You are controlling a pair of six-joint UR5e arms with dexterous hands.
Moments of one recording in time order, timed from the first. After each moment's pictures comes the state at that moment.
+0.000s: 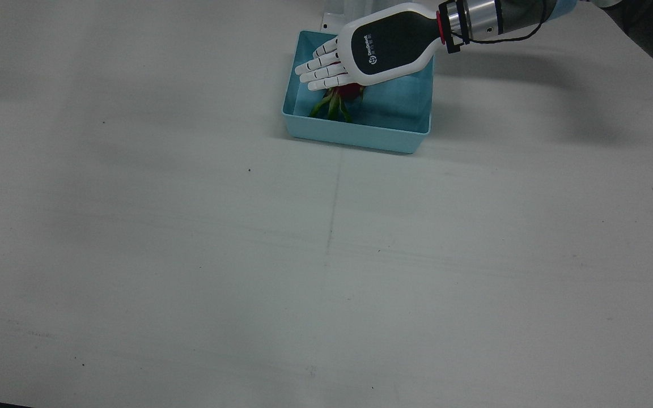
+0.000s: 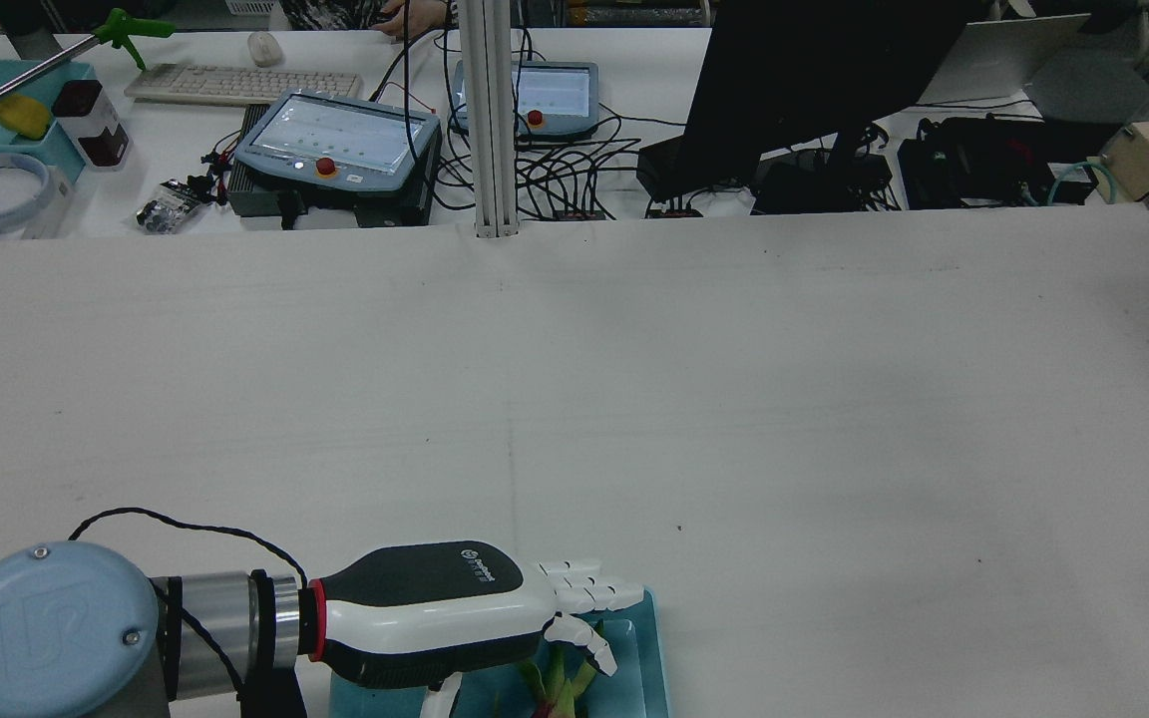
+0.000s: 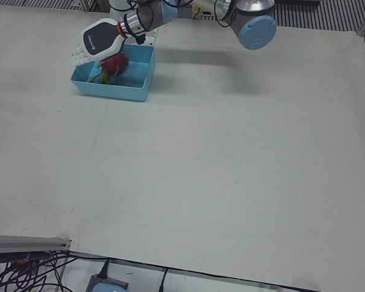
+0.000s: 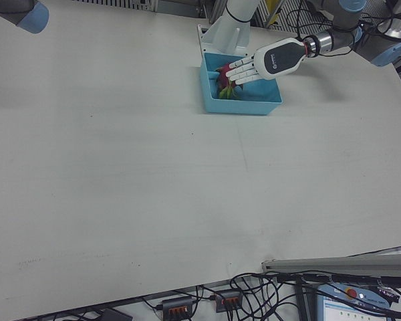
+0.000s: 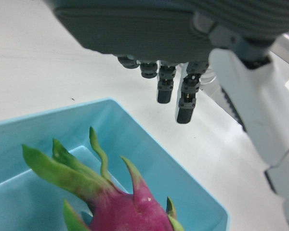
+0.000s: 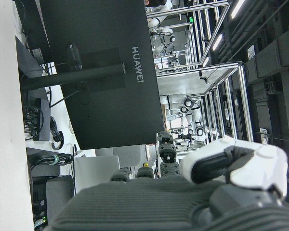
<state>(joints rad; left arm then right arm) -0.41 -2.23 -2.10 0.84 1.79 1.45 1.46 -1.64 1.70 -3.23 -1.56 0.16</state>
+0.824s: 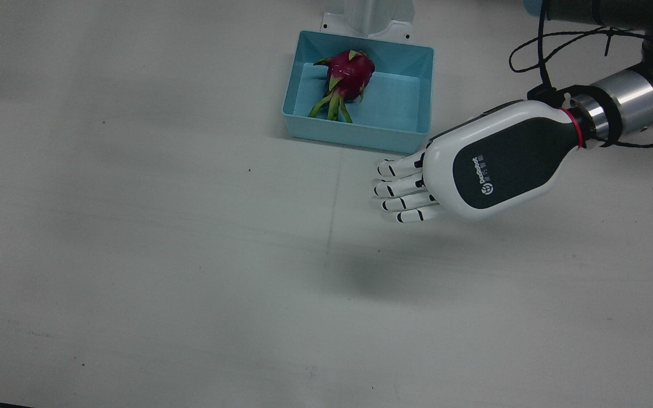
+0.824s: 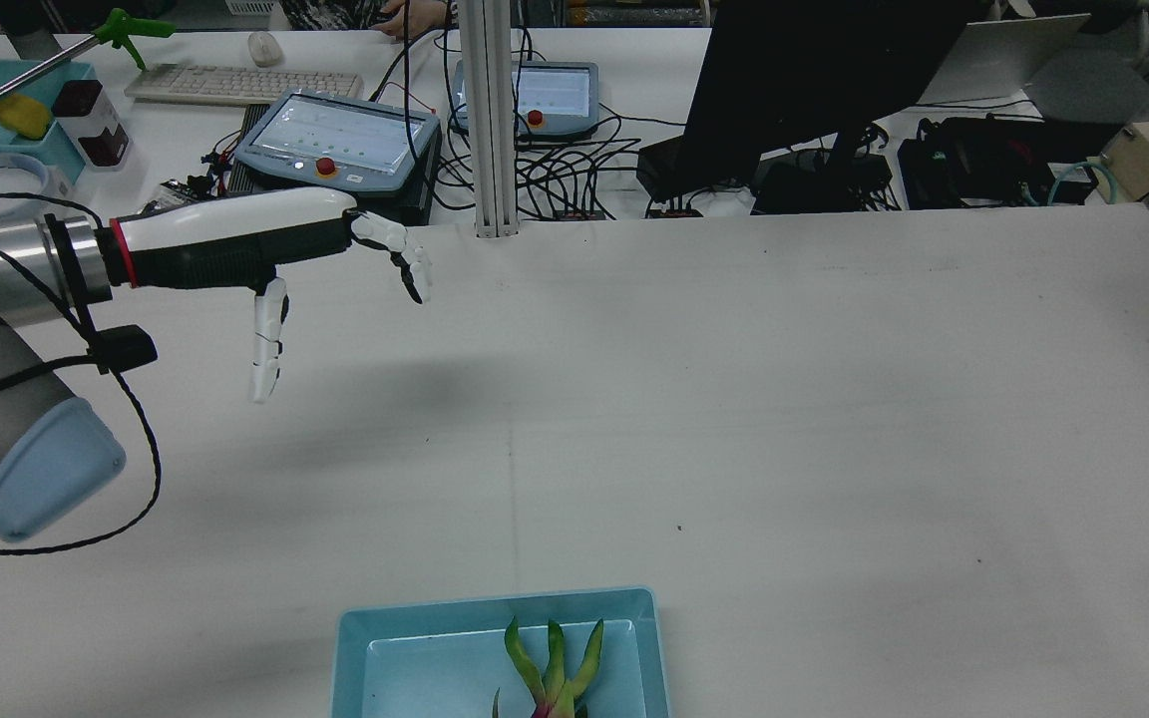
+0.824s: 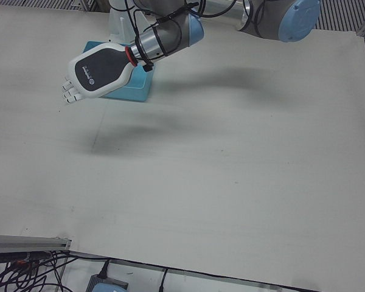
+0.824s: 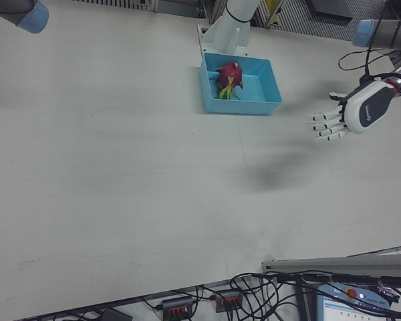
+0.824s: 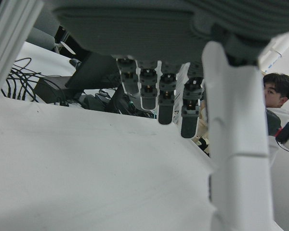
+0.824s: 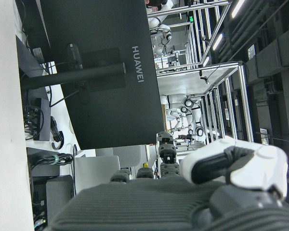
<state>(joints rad) -0.95 -2.23 -1.89 0.53 1.93 1.15 1.46 -1.64 1.70 -3.23 -1.56 0.16</state>
